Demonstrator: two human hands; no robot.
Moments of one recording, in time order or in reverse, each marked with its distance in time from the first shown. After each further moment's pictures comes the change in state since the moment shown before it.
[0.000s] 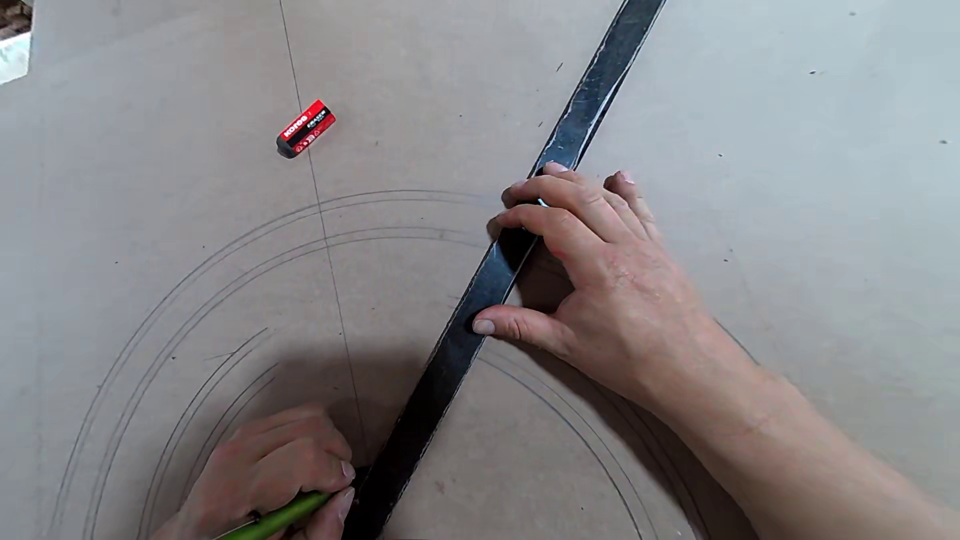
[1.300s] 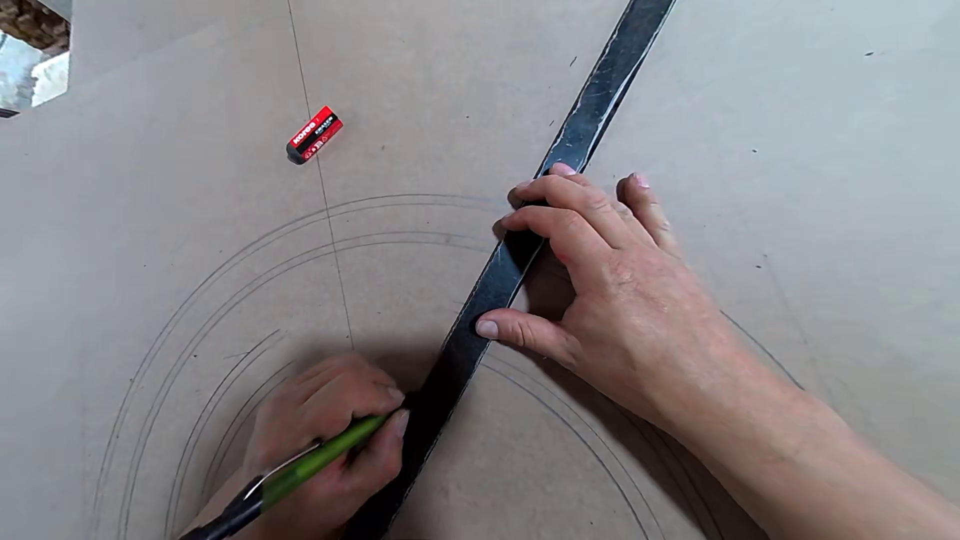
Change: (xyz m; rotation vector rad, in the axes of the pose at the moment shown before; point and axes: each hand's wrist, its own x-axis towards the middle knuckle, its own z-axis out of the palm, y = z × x) left_hand 0.048 0.003 0.030 0.189 0.279 -0.058; right_hand 0.001 -0.003 0.001 0.010 -0.028 0.044
